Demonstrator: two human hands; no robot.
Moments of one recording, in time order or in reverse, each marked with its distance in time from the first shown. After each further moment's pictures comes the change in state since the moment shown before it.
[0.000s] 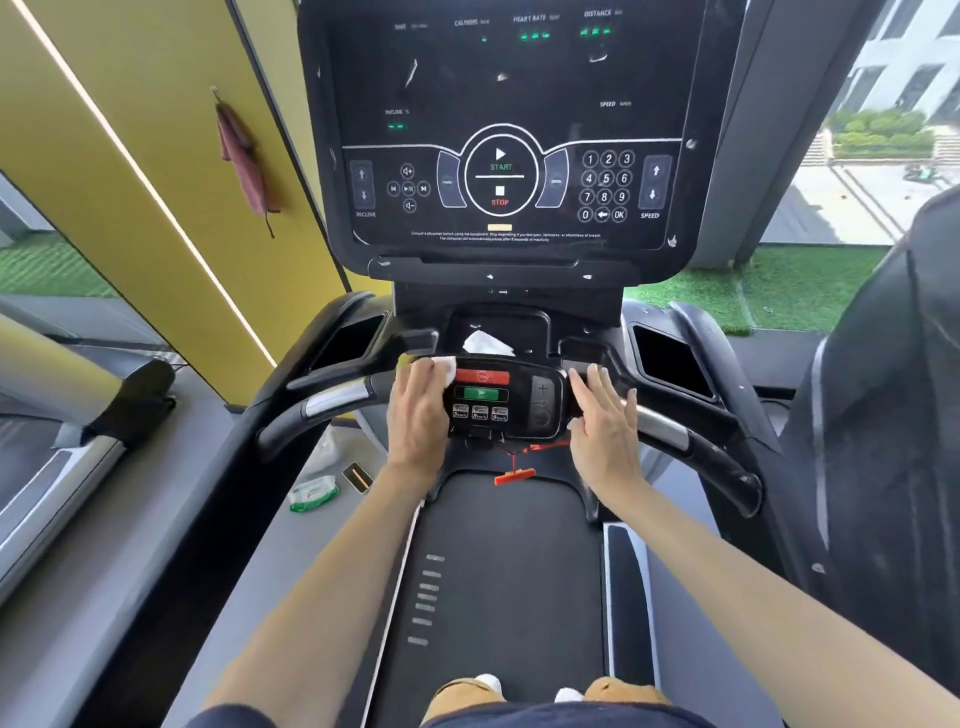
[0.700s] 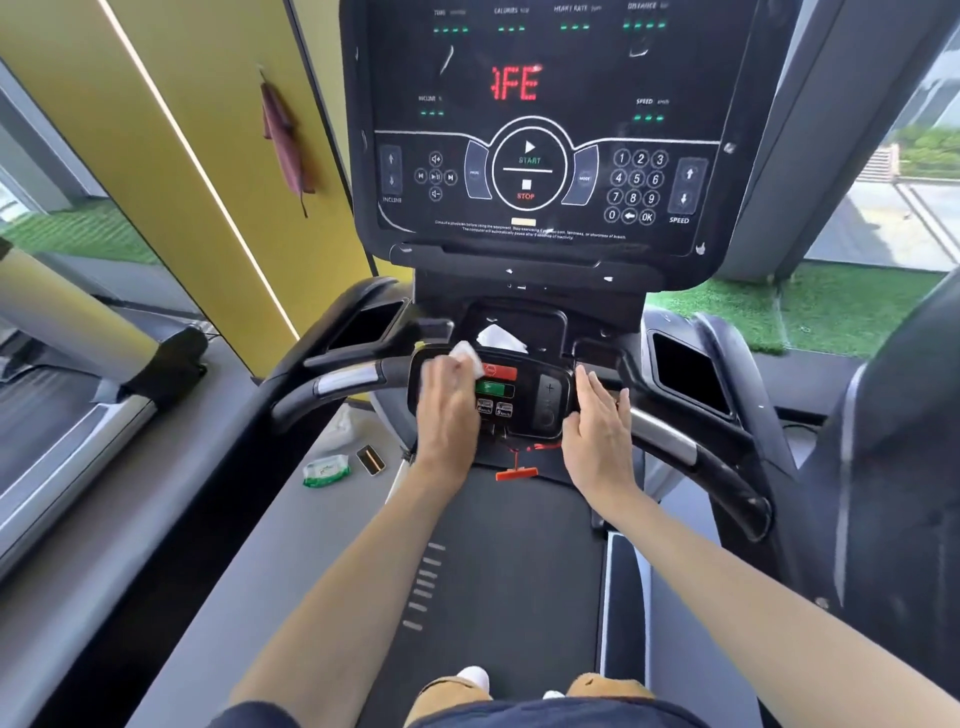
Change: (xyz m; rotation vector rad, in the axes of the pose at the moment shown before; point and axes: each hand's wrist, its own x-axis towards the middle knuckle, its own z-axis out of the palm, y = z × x) left_hand -0.007 0.032 0.013 0.076 -0.052 -0.077; right_hand 0.002 -0.006 0.002 0.105 -0.006 -0.027
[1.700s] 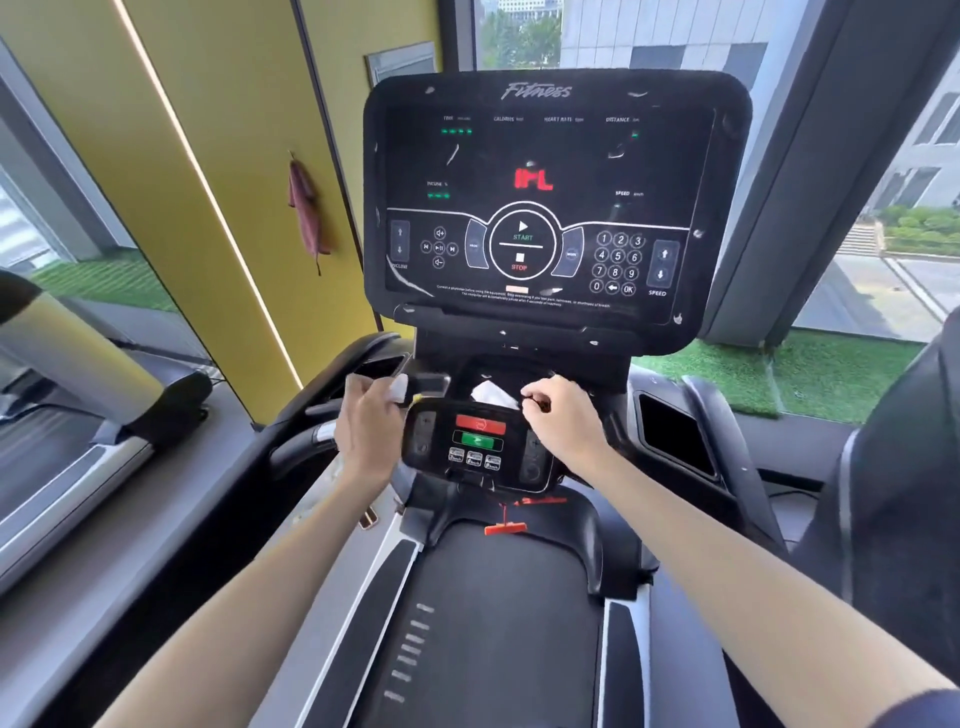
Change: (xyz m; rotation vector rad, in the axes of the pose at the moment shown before) left_hand 0.041 -0.037 -0.057 0.018 0.058 -0.442; right_hand 0.074 -0.051 -0.041 0.113 -0.233 -0.004
